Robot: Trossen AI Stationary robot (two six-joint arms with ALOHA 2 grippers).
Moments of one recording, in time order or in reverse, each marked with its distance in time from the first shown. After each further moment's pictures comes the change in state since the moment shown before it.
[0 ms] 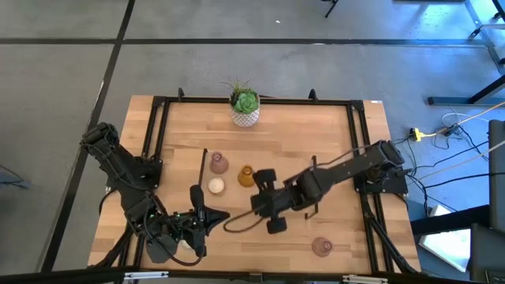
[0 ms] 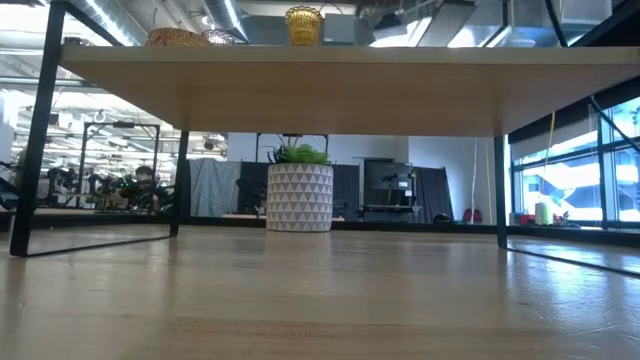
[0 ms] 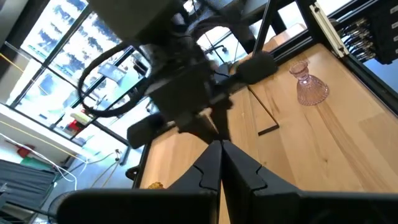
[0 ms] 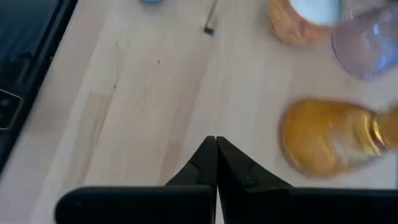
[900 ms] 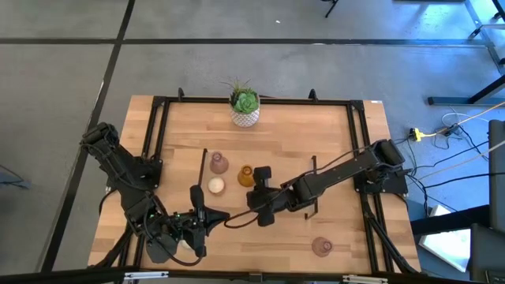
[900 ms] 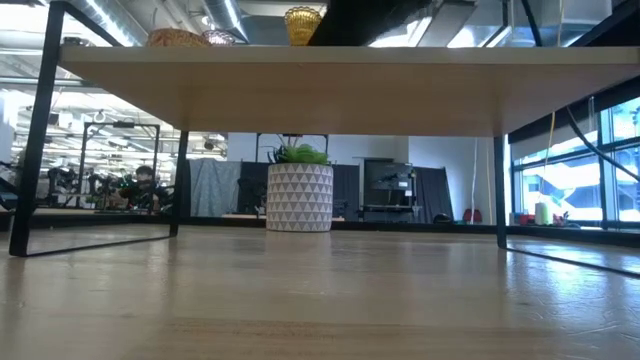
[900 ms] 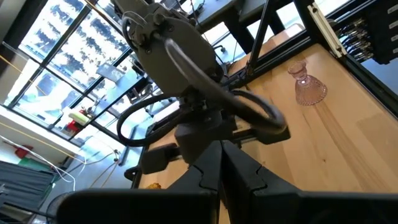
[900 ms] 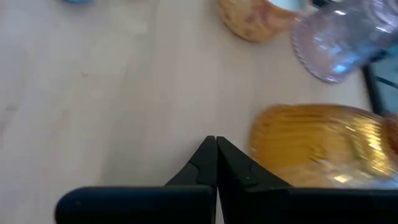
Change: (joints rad) left arm 0.000 0.000 0.000 0.000 0.006 0.000; right arm -0.021 -0.010 -0.309 0.427 0.227 -0.092
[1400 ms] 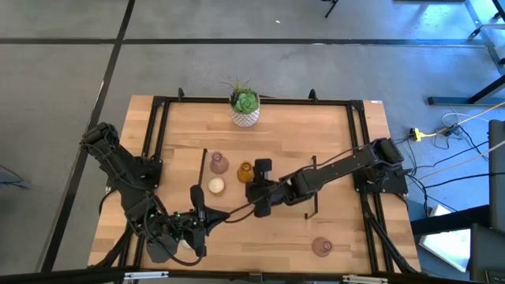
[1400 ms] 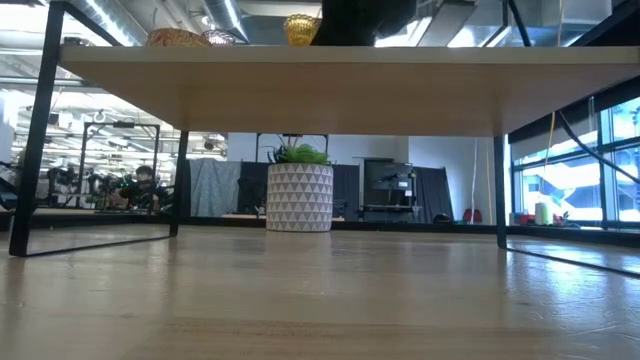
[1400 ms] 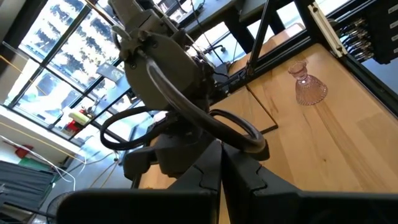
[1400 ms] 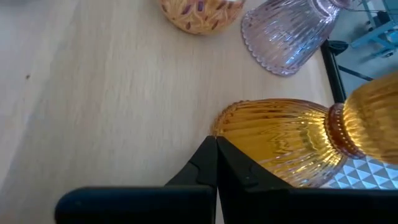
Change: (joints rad) left arm 0.001 0.000 0.000 0.000 0.001 0.000; right arm -0.037 -0.004 -0.002 0.005 0.084 -0.013
